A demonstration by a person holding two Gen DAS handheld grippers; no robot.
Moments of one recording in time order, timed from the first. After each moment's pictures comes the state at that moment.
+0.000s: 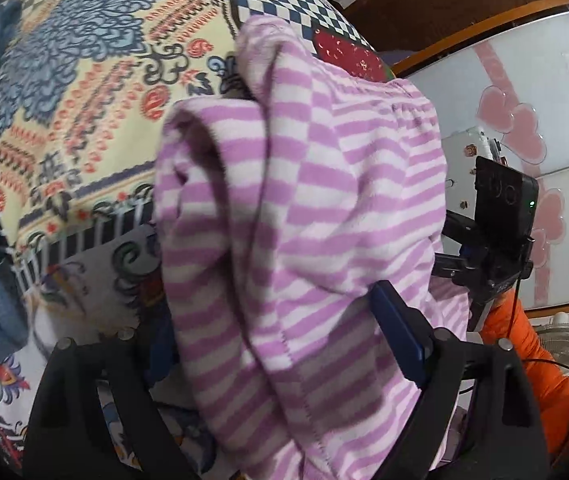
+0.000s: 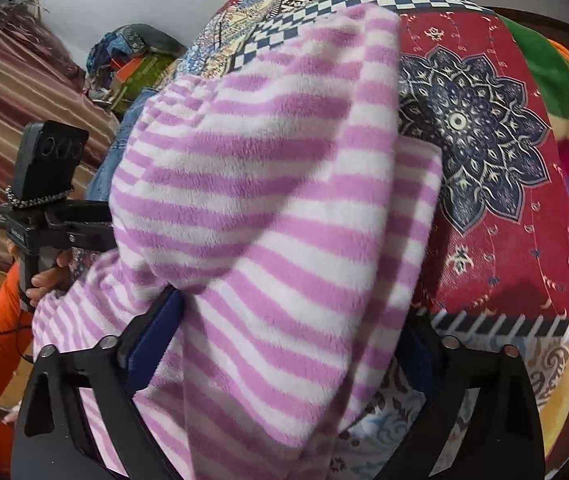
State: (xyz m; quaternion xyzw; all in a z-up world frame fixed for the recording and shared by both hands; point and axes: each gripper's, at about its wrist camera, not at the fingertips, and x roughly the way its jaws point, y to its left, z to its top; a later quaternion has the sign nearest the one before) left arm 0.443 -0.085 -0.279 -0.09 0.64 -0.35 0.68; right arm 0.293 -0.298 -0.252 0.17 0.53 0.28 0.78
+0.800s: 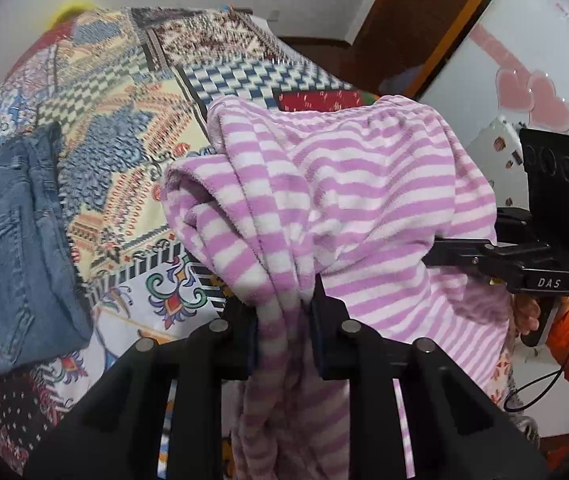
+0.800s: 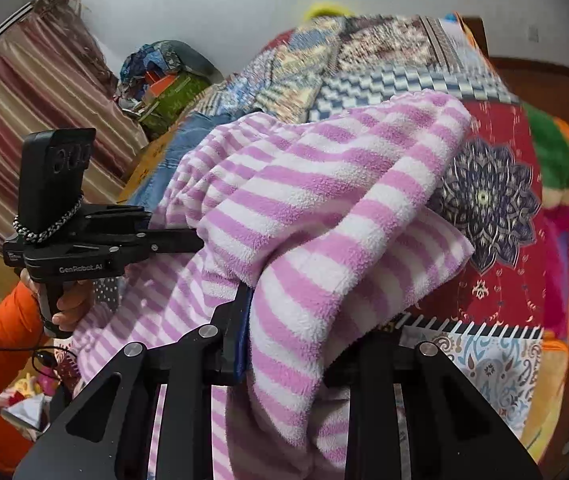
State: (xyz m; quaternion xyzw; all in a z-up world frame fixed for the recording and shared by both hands) left arm 0.391 -0.125 -0.196 0.03 0.52 -0.30 0.80; right arm 0.265 -0.271 -0.180 0.13 0.46 0.29 0.83
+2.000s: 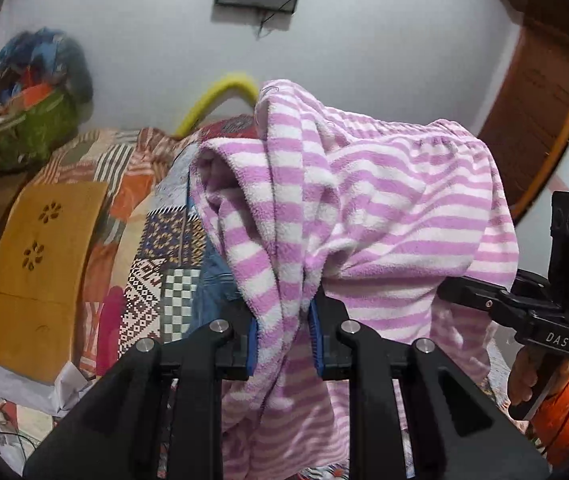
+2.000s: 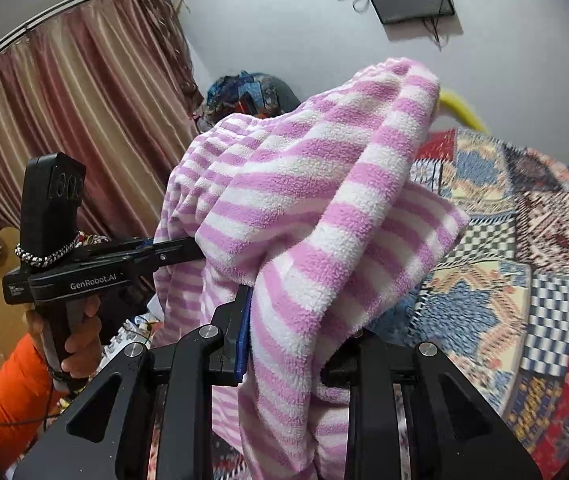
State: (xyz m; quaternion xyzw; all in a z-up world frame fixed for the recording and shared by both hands) left arm 0.404 0.154 -0.057 -0.07 0.40 -0.10 0.91; right arm 0.355 -0.023 -0.076 0.08 0.35 0.39 0.85
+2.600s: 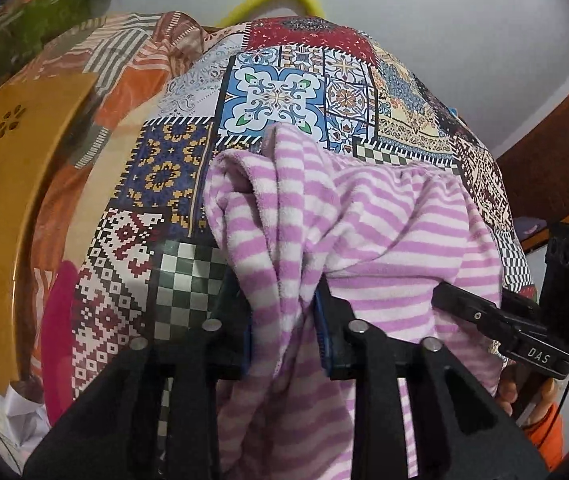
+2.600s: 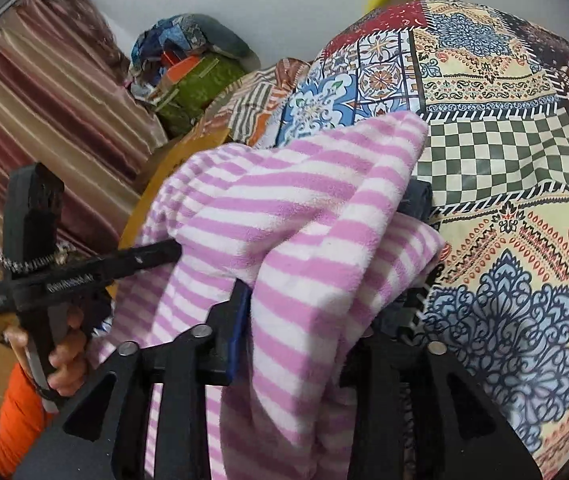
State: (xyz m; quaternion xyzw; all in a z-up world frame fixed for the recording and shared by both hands) left arm 0.554 0.208 -0.216 -0.14 0.52 -0.07 0.84; right arm 0.493 0.006 -0.224 0.11 0.49 0.34 0.80
